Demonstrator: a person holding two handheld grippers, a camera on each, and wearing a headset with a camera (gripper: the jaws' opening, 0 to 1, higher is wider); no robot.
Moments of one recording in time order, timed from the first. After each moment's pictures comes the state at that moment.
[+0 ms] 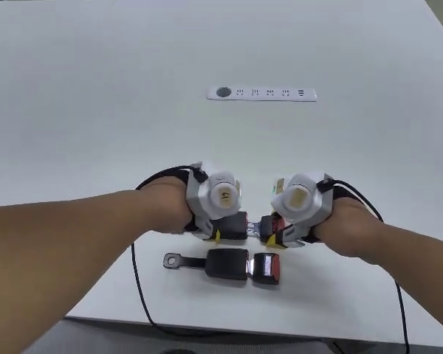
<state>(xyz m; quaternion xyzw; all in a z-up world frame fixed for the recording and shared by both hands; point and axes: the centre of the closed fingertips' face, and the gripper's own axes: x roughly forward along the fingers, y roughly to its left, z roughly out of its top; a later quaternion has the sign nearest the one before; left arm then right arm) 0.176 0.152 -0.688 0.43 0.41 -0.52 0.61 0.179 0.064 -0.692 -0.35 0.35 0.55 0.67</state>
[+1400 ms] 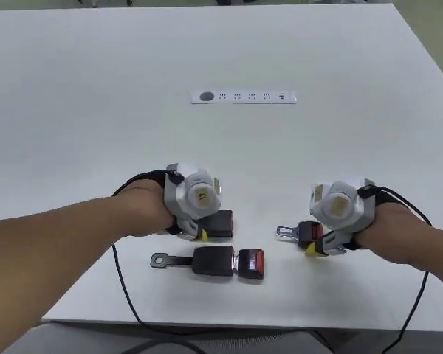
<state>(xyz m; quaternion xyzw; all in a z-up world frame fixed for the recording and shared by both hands) 0.177 0.150 -0.649 0.41 0.36 -0.49 0.68 0.166 -0.034 -0.671 -0.37 0.38 0.49 0.70</state>
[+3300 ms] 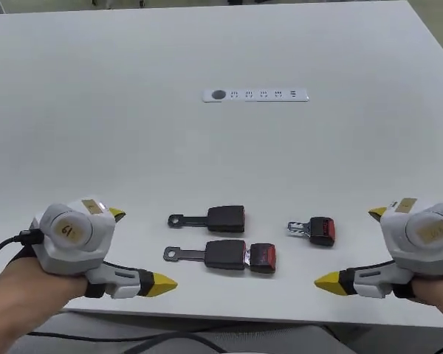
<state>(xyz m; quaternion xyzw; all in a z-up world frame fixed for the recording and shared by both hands) 0.081 0.248 -0.597 0.14 0.37 -0.34 0.85 0.106 -0.053 -0.610 -0.17 0.35 0.39 0.83</state>
